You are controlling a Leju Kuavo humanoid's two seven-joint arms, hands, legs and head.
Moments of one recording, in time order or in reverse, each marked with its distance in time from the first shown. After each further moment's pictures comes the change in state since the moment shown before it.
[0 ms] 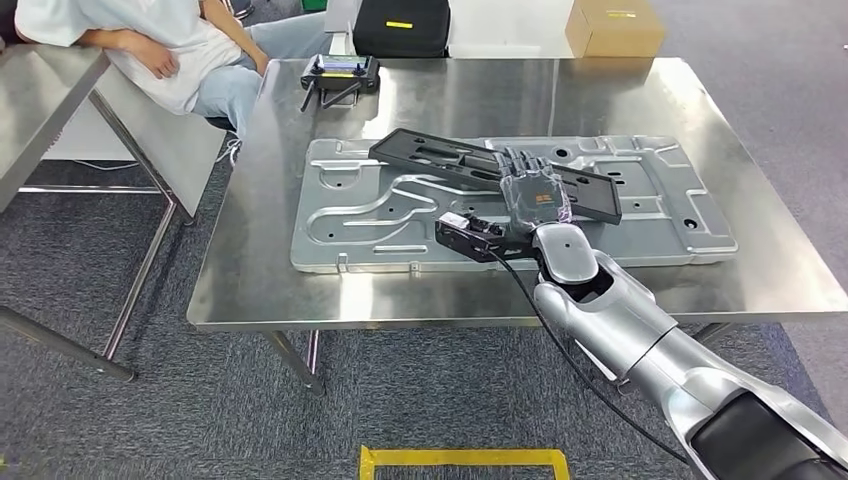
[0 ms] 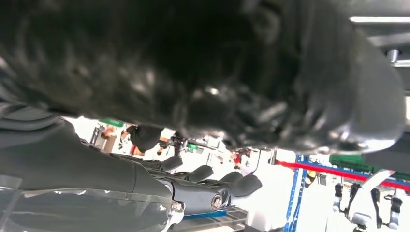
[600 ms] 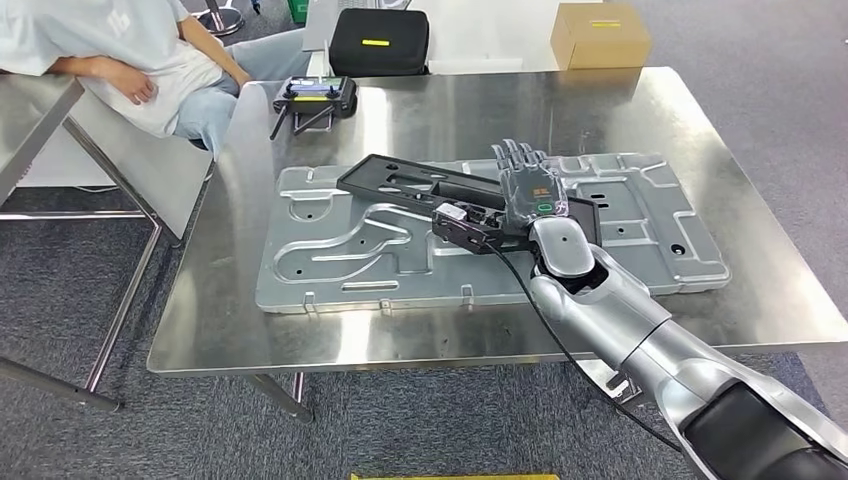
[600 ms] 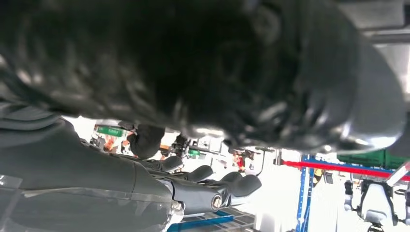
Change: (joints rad) left arm 0.003 0.000 0.000 0.000 0.007 0.037 -0.003; right arm -0.017 0.028 0.002 0.034 -0.032 -0.041 -0.010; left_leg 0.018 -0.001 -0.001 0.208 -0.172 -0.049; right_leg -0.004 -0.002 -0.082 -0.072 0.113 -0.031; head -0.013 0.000
